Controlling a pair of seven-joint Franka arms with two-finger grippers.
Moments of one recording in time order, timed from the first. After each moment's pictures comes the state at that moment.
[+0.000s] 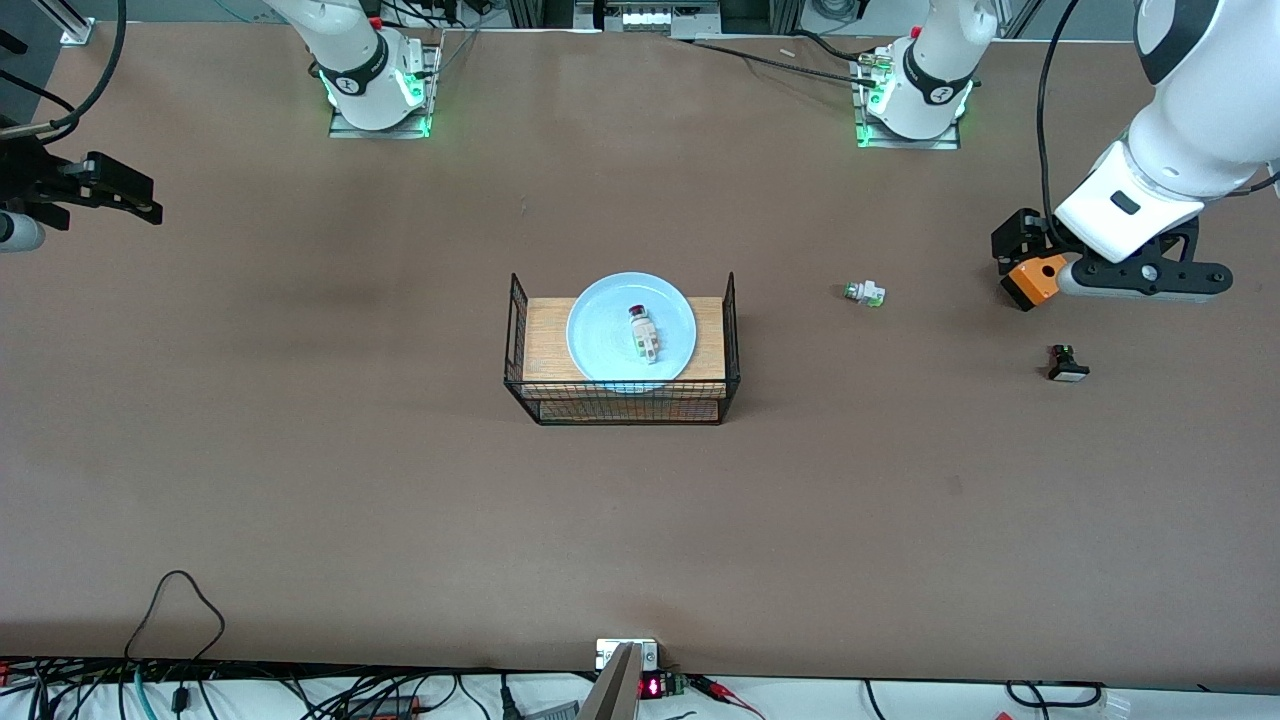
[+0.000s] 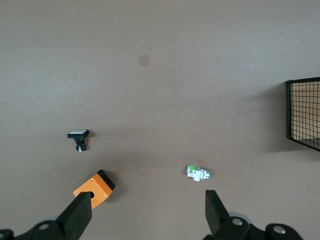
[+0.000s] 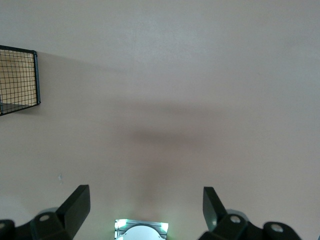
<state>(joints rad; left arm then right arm) -0.07 0.02 -0.09 -1.68 0.07 1.66 -0.09 0.01 0.06 -0.01 -1.46 -0.03 1.40 -0.09</state>
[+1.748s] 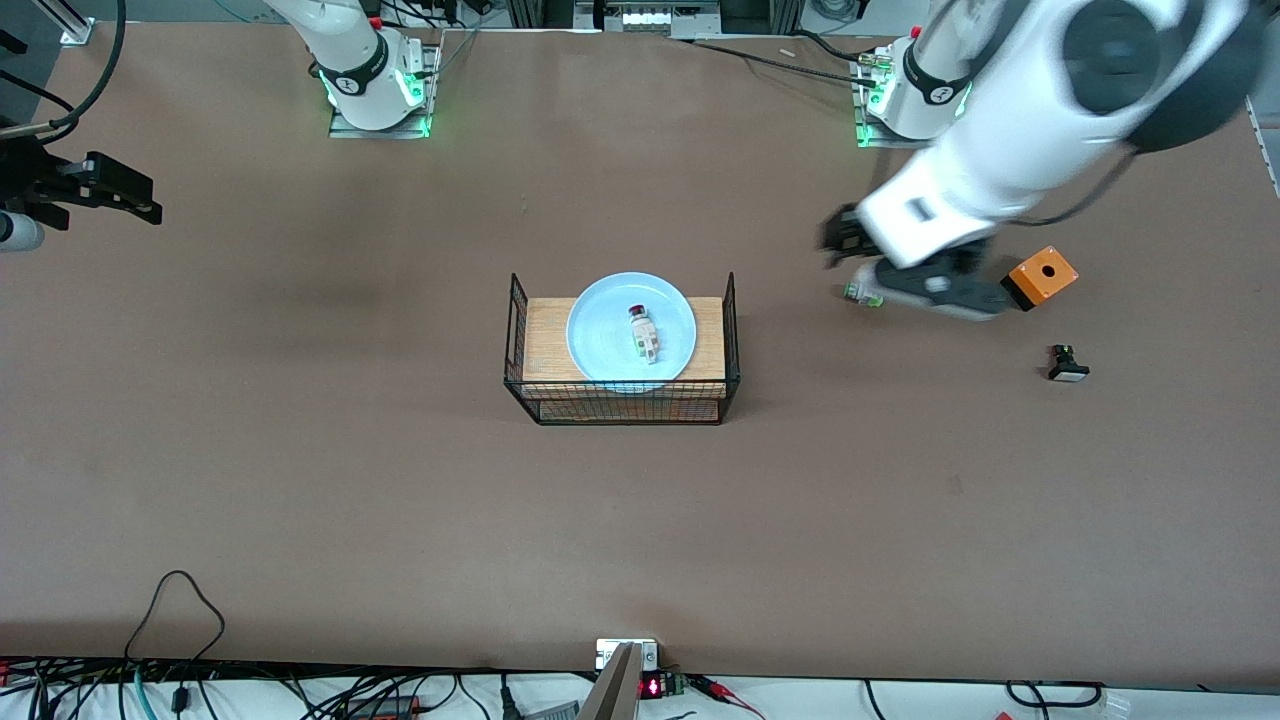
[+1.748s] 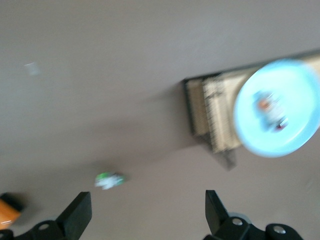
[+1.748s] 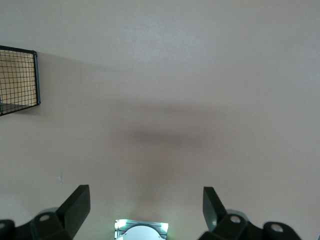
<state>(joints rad) -0.35 0.26 -0.11 -1.41 -0.10 1.66 -0.32 0.01 0.06 -0.01 -1.46 -0.03 1.40 -0.09</state>
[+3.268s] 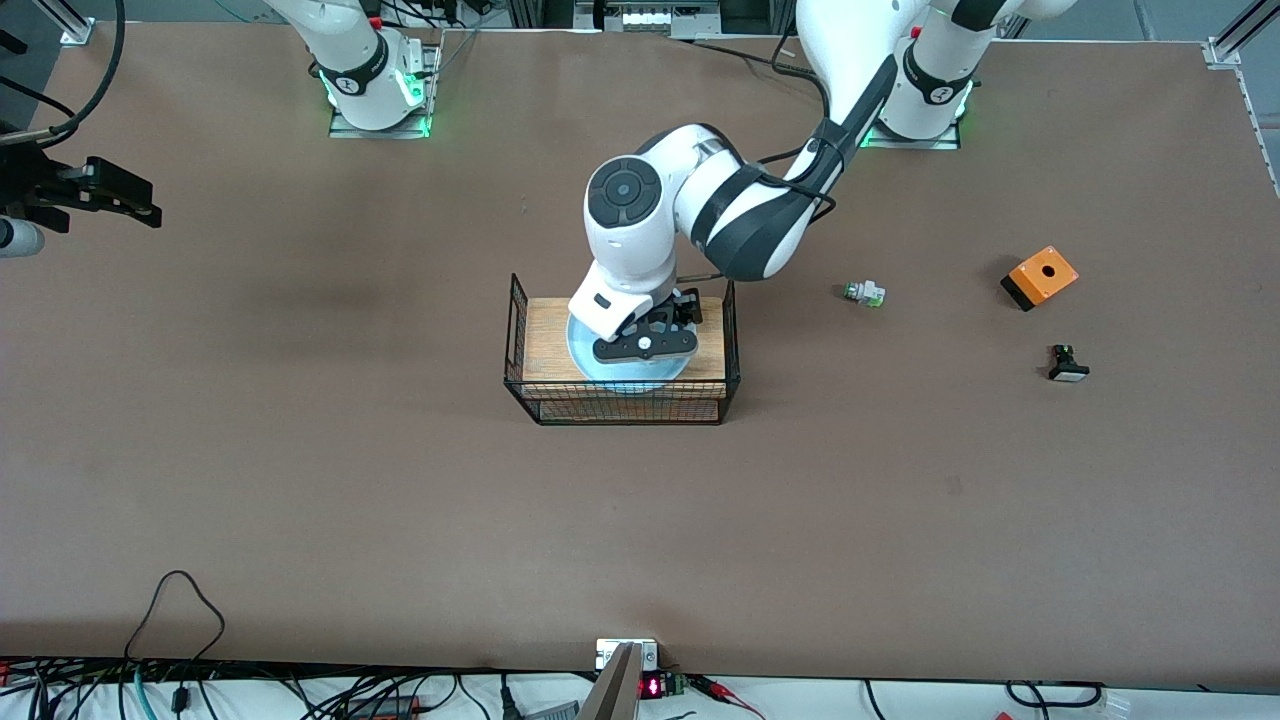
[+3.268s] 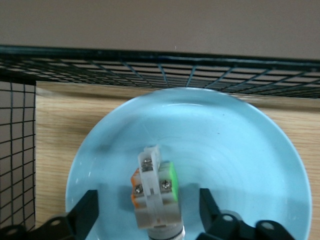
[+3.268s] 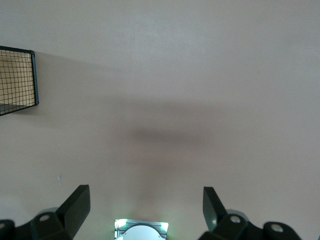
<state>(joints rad) -0.70 0.75 -0.09 -1.17 0.11 1.89 -0.90 0.01 0.07 -0.01 -1.46 -0.03 1.40 -0.09</state>
